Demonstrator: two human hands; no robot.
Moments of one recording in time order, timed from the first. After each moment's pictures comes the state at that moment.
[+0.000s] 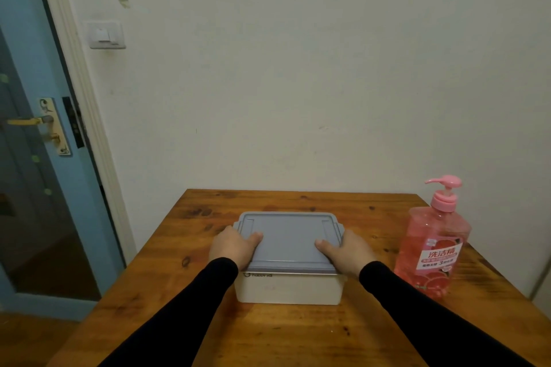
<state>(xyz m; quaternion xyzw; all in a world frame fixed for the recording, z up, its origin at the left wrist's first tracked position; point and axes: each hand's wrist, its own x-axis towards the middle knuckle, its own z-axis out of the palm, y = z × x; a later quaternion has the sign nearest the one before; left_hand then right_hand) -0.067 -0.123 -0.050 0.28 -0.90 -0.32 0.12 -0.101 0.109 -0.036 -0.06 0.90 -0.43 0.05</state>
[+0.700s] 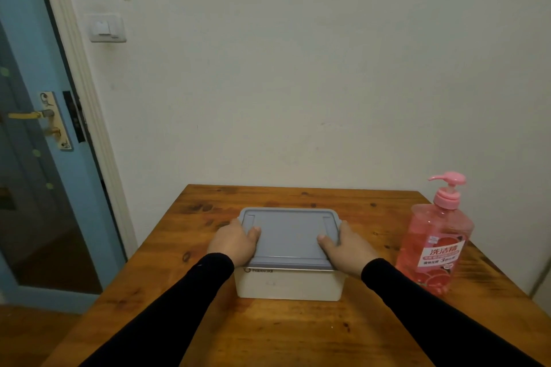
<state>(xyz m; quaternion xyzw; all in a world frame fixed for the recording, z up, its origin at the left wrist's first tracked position) -0.064 -0.127 -0.044 0.21 -0.94 -0.24 0.09 -0.104 0.109 -0.036 -0.12 0.93 -0.34 0.05</state>
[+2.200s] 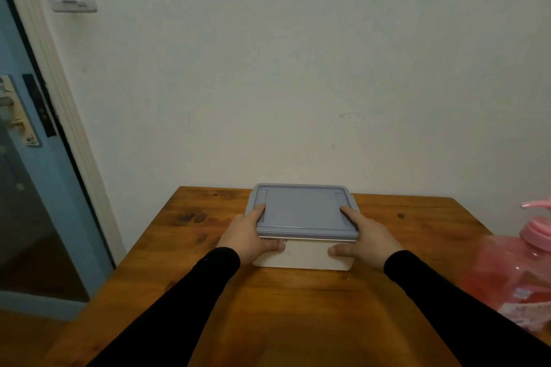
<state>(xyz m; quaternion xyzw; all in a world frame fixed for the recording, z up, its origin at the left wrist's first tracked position) -0.164 -0.159 -0.061 0.09 -0.94 -0.33 0.07 -0.226 0.096 -0.055 -0.17 0.93 -0.33 0.02</state>
